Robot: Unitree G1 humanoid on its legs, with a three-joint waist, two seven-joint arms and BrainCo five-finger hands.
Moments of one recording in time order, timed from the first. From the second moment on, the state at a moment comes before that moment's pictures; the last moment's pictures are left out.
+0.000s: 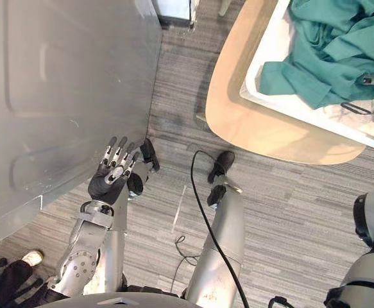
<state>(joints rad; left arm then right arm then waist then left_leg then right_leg) 0.13 -0.02 -0.31 -0.23 -0.90 -0.11 -0.09 -1.07 -1.14 0.37 1.19 0.41 -0.09 0.04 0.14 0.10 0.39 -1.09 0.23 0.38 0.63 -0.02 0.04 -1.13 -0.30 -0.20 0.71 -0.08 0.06</state>
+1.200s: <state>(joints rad) 0.16 0.08 -0.33 -0.31 -0.97 -0.13 0.02 -0.43 -0.39 -0.28 -0.15 1.10 -0.30 -0.11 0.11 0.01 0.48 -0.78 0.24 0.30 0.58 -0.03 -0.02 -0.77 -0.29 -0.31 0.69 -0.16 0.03</state>
